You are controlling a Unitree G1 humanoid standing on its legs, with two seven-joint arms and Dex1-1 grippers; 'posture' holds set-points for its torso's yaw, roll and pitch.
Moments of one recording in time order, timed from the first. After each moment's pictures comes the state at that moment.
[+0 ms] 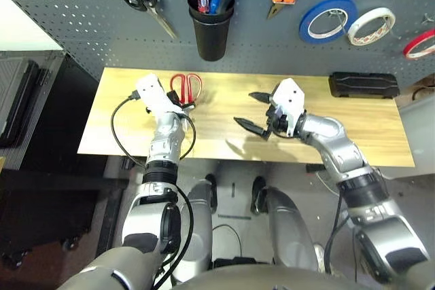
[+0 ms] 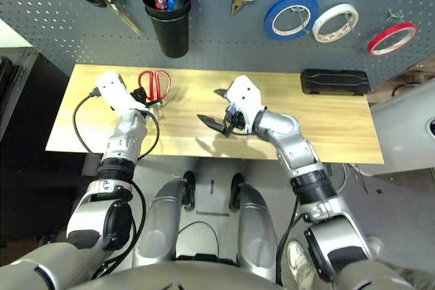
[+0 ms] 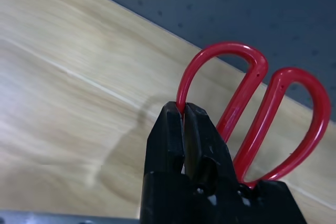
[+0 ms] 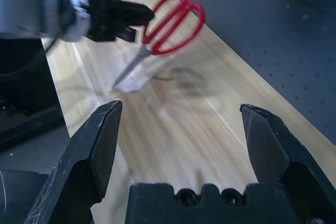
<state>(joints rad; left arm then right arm) -0.49 0.01 0.24 0.35 -0.17 0.20 0.17 -0.46 -0.31 0.15 0.19 0.16 0.11 0.81</state>
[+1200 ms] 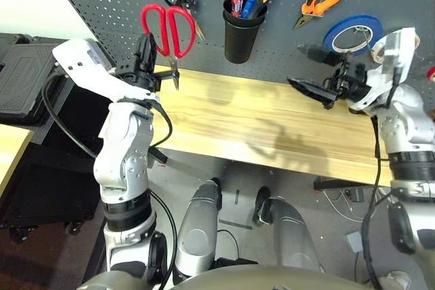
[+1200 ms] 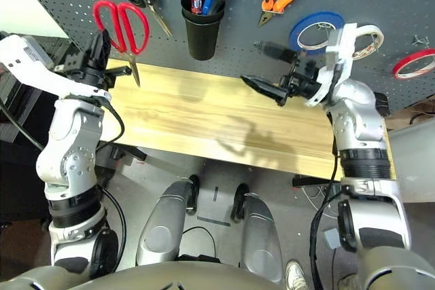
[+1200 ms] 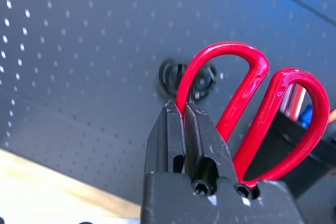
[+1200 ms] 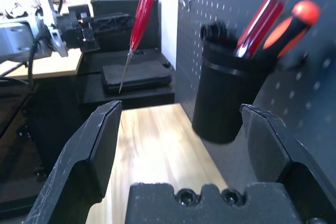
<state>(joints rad) -0.43 0.14 0.26 -0.45 -0.43 0.49 0.03 -0.61 -0.55 -0.17 0.23 0.62 0.11 1.22</state>
